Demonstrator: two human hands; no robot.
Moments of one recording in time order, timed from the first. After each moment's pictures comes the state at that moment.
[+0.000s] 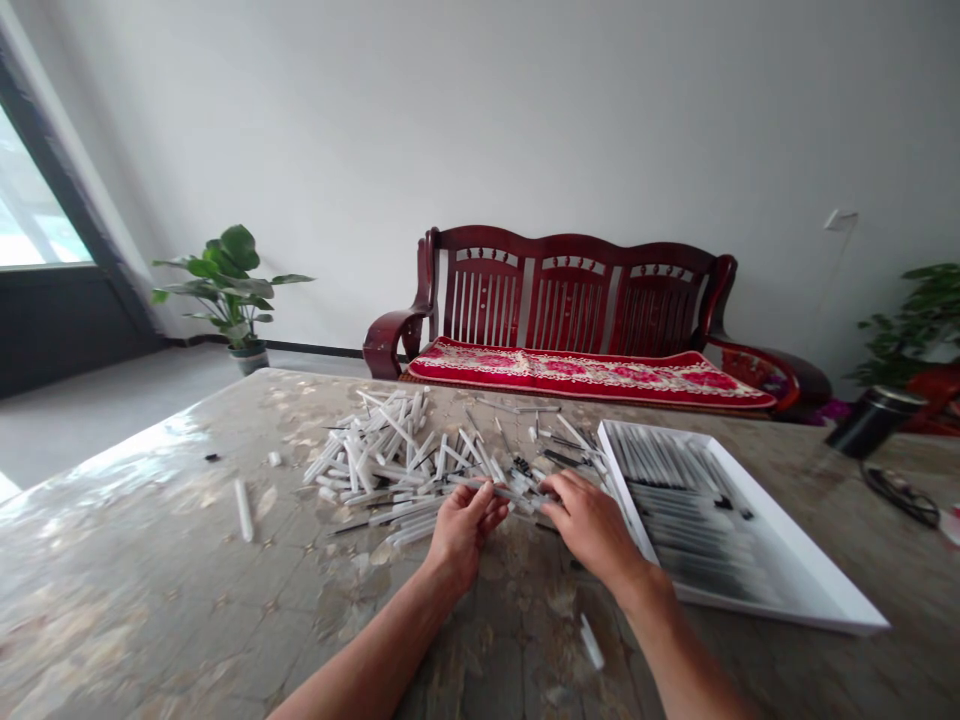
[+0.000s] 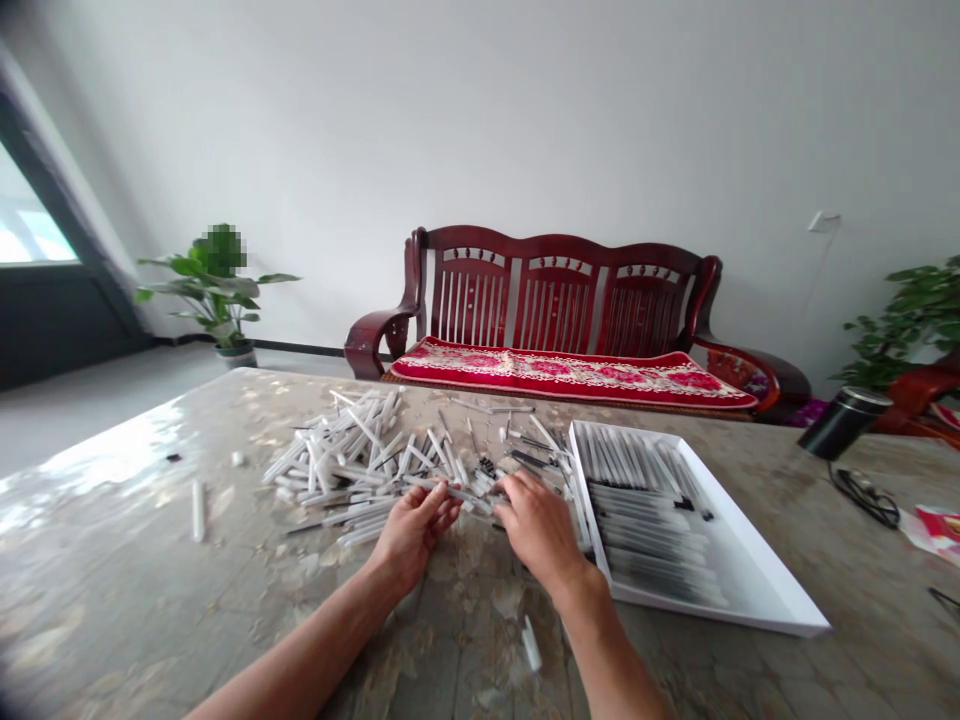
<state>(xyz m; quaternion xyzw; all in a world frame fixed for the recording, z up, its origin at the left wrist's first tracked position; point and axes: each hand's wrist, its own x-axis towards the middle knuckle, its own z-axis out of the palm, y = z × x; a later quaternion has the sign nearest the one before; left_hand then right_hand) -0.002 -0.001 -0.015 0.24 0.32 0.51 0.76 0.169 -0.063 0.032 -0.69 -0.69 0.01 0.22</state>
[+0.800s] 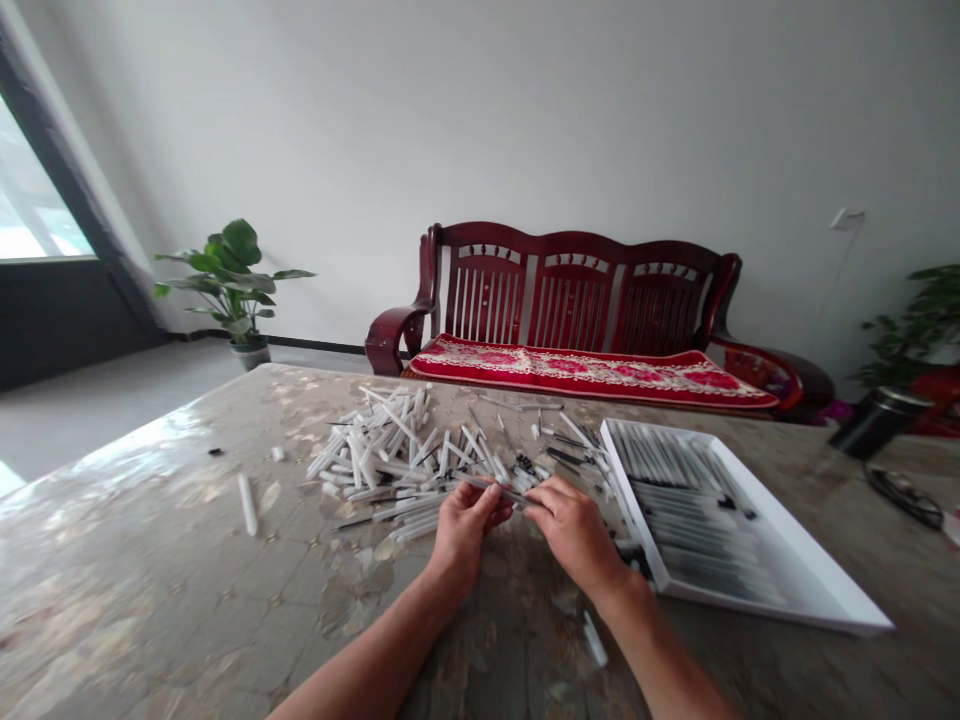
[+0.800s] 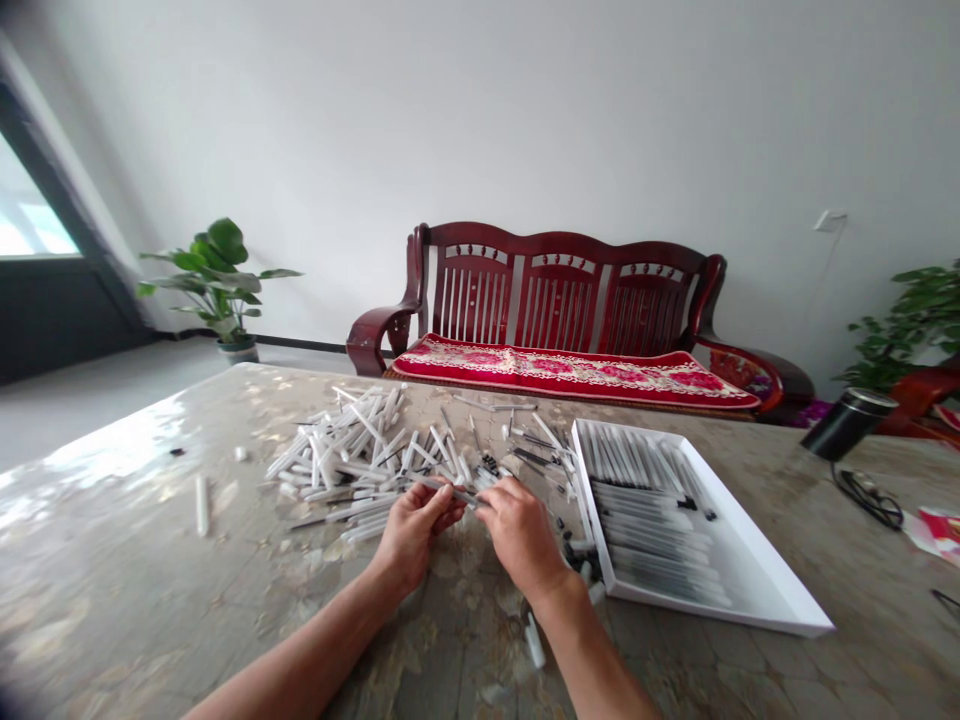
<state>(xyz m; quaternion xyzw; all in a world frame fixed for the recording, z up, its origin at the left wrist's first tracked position) -0.004 -0.007 -0.014 0.31 0.32 0.53 0.72 0.148 -0.055 0.007 -0.61 -0.70 0.03 0.36</state>
